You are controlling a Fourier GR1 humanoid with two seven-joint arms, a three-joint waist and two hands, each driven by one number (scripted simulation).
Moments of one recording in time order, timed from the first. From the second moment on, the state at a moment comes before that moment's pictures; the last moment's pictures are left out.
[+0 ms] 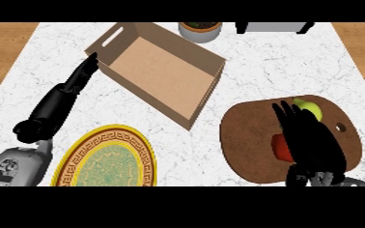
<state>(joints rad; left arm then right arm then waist) -0.21 0.43 -0.14 -1.55 0.05 -0.08 -0.08 -0.15 -0.55 0.49 -1.91 0.75 0.51 0.89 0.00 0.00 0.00</state>
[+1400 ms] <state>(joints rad) -0.21 0.30 -0.02 -1.54 -0.08 -0.19 -0.07 -0.08 -0.44 0.35 -1.64 1.01 0.43 0.53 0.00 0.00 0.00</state>
